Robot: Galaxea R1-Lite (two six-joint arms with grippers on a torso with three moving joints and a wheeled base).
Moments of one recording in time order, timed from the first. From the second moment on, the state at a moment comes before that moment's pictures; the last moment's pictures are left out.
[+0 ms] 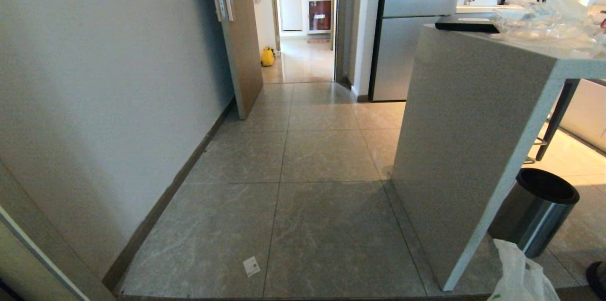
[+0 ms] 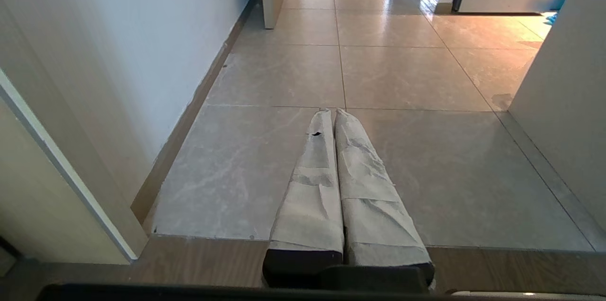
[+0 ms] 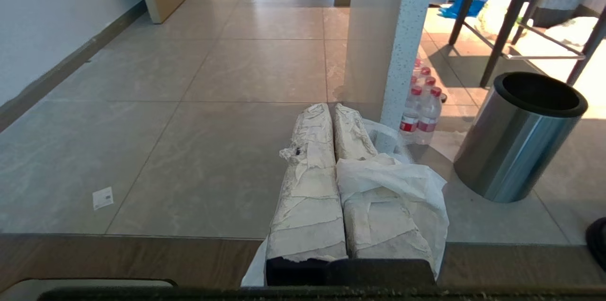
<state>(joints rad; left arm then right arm) 0.00 0.00 0.00 0.00 0.00 0.00 0.00 0.00 0.00 0.00 0.01 -0.04</state>
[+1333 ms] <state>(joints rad) 0.00 0.00 0.00 0.00 0.00 0.00 0.00 0.00 0.00 0.00 0.01 -0.04</state>
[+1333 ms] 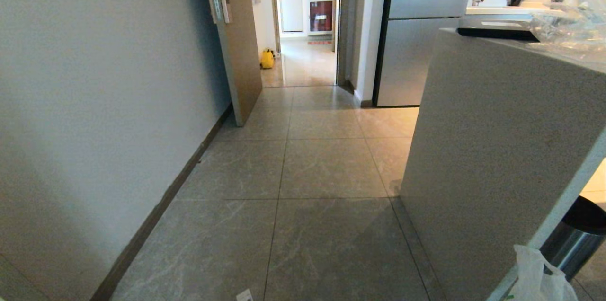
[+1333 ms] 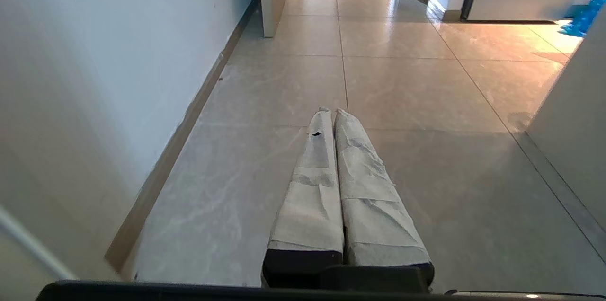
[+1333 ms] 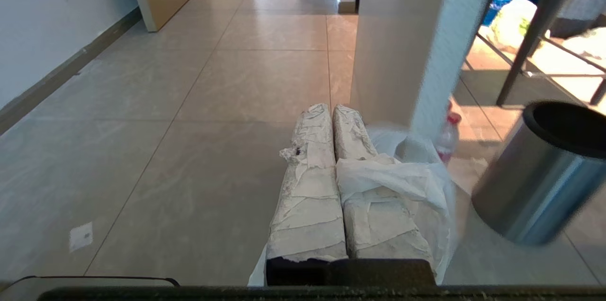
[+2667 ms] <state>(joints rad) 0.00 0.00 0.00 0.00 0.00 0.00 0.00 0.00 0.00 0.00 0.01 -0.04</state>
